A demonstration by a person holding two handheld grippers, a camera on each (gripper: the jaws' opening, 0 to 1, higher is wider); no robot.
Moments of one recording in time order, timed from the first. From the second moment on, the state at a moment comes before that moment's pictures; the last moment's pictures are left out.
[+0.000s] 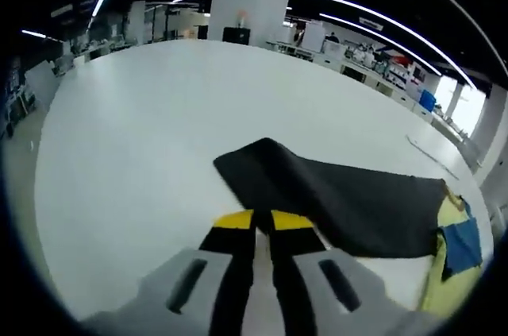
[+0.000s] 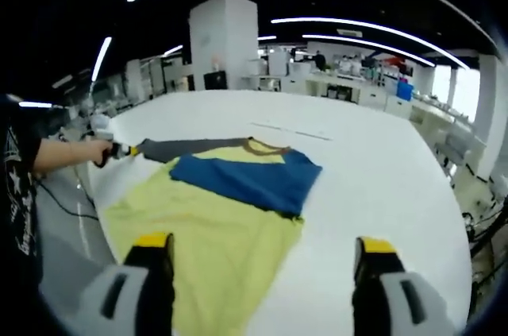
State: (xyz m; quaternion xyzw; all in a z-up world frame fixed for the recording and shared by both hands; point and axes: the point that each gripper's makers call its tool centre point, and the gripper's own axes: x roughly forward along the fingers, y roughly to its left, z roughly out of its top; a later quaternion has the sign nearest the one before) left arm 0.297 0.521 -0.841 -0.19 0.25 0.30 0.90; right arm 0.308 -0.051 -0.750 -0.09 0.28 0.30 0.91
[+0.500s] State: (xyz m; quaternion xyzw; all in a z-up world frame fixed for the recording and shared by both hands) left arm 0.272 0.549 -0.833 -0.13 0.30 0.27 0.91; right arm 0.305 -0.053 -0.752 -0.10 0.29 0.30 0.90
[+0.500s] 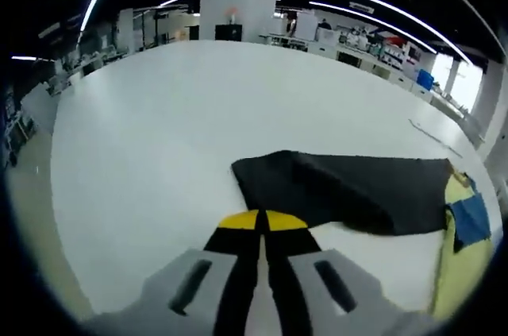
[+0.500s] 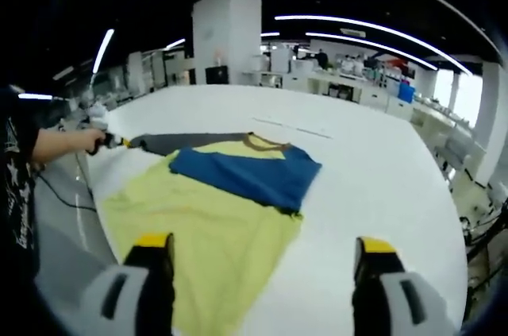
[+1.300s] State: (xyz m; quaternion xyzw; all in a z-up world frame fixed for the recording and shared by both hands) left arm 0.264 0.570 -0.839 -0.11 0.31 0.22 0.92; right arm 0.295 -0.043 -0.760 -0.10 0.30 0.33 0.89
